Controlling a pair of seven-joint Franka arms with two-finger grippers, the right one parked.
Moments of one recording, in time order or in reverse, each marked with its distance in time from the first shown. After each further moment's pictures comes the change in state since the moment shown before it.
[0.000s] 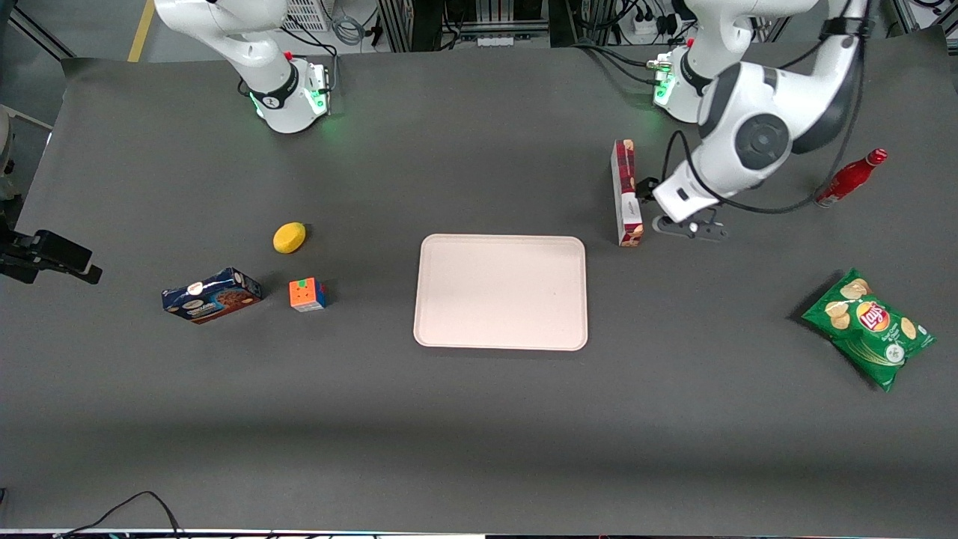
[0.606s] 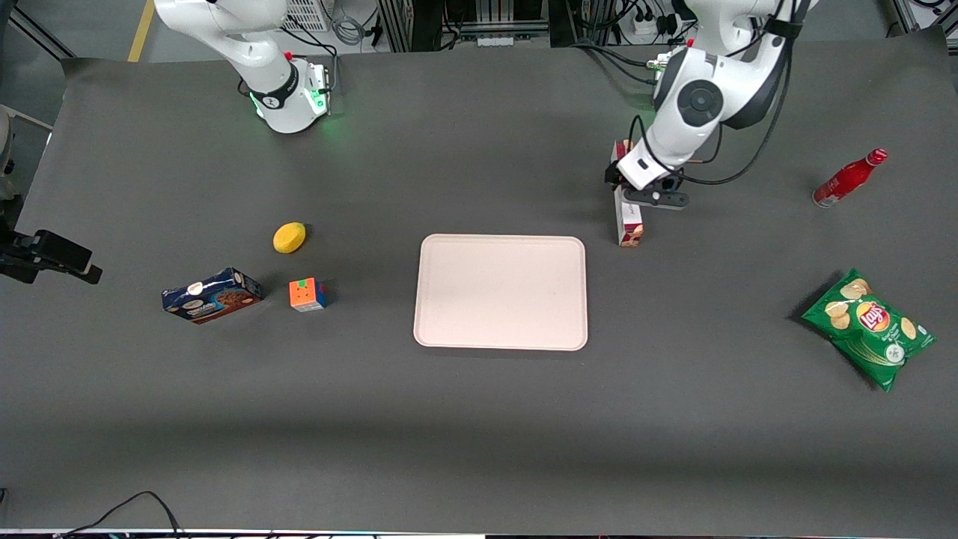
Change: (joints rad) arm -0.020 -0.054 -0.184 -0.325 -0.115 0.401 -0.105
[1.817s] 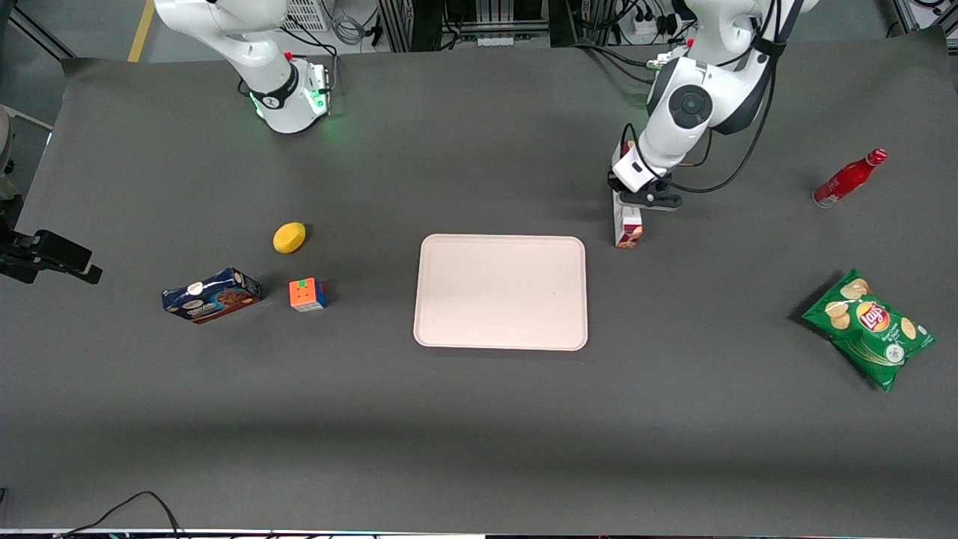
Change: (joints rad) arm 0.001 0.087 -0.013 -0.047 -0.005 0.168 -0.027
